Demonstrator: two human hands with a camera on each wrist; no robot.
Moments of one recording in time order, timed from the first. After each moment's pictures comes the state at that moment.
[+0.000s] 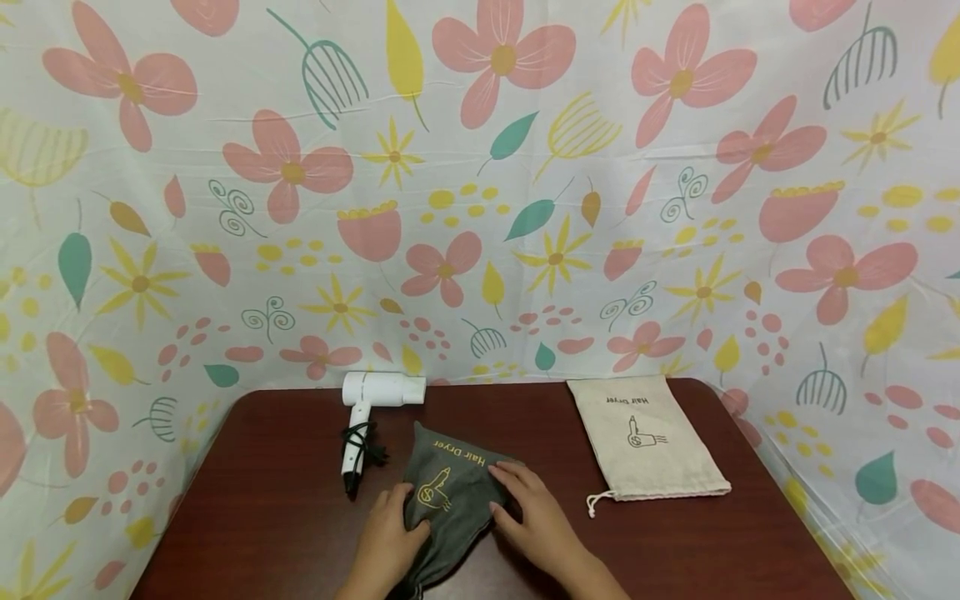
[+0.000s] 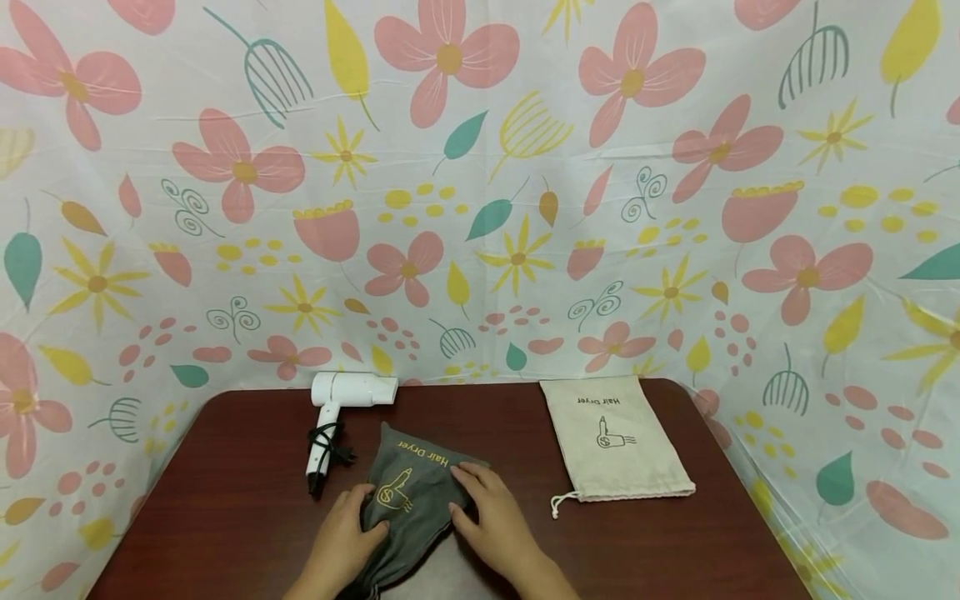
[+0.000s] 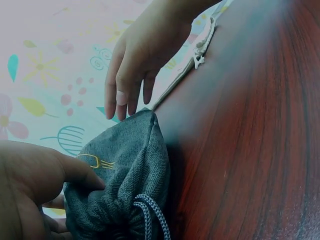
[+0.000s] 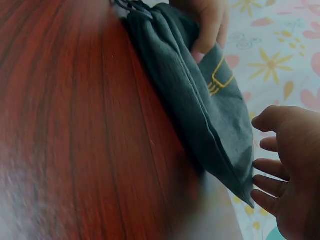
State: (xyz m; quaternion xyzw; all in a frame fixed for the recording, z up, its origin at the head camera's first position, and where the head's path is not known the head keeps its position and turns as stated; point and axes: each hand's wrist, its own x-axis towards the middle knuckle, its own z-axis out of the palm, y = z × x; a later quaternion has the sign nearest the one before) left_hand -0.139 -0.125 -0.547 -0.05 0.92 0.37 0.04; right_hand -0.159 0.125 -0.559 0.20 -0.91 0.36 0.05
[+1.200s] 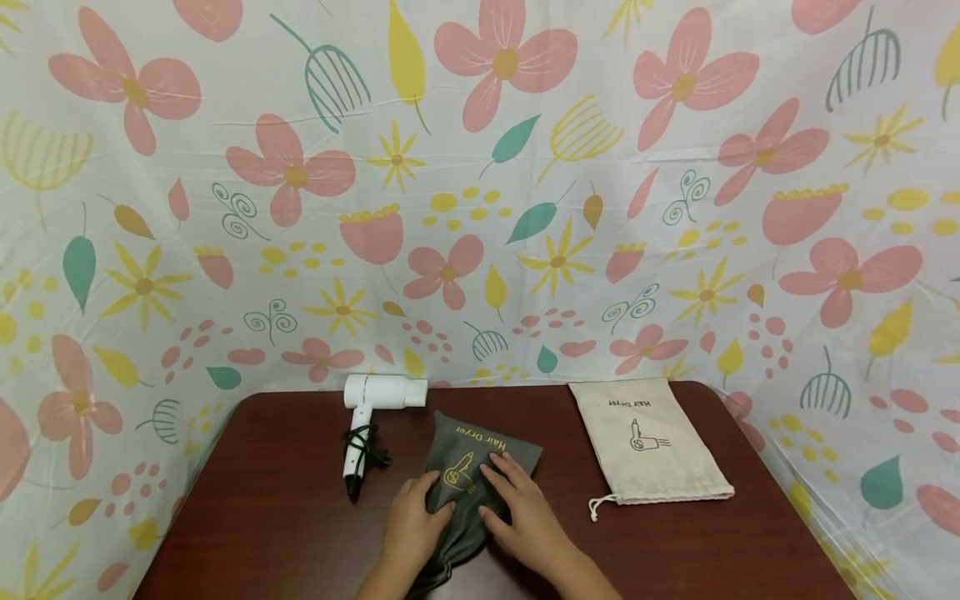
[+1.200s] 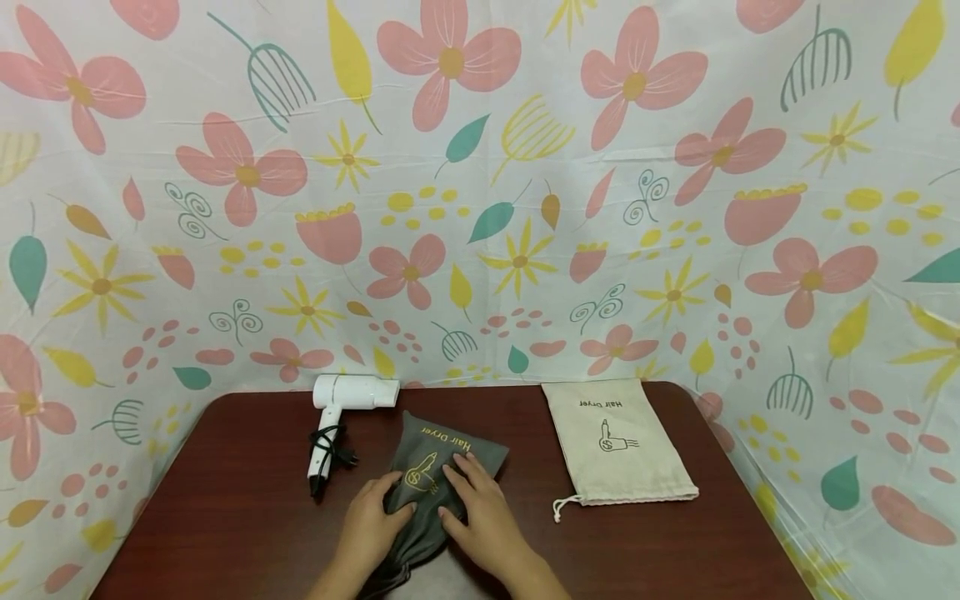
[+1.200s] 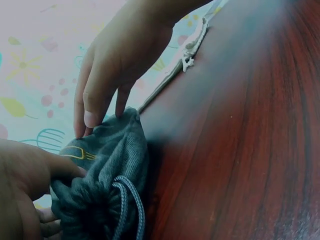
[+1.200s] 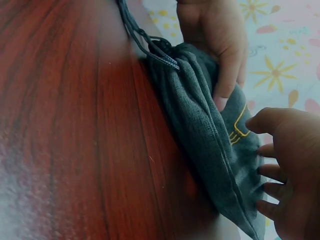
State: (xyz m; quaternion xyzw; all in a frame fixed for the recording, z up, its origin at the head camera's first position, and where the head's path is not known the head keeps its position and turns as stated) left_hand -0.157 -0.093 -0.557 -0.04 0.92 0.38 -0.04; right_hand -0.165 0.112 -0.558 0.24 -0.91 0.33 0.07
